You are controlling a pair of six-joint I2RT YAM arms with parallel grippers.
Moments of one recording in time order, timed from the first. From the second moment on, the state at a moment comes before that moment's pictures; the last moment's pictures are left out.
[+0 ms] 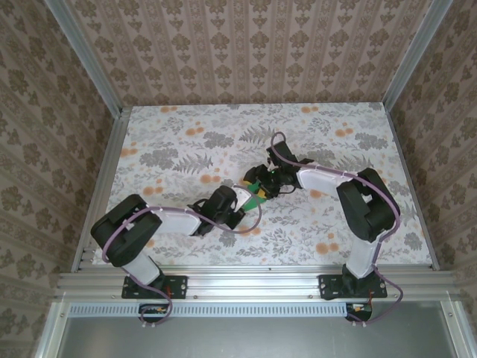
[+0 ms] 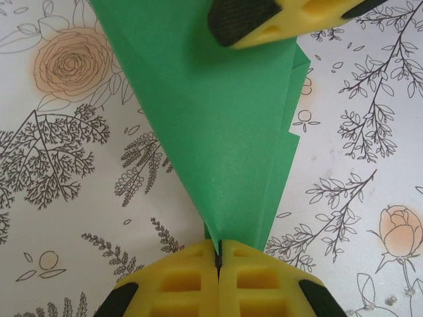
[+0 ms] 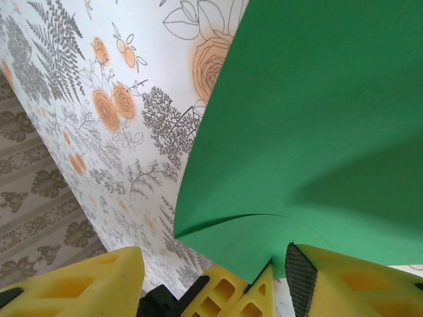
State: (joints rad) left arm -0.89 1.61 0.58 0.24 -0.03 0.01; right arm 0.51 1.83 1.12 -0.25 -0.48 1.13
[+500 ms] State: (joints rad) left arm -0.91 1.62 0.58 0.23 -0.08 0.03; right arm 0.52 1.90 1.22 -0.40 -0.41 1.05
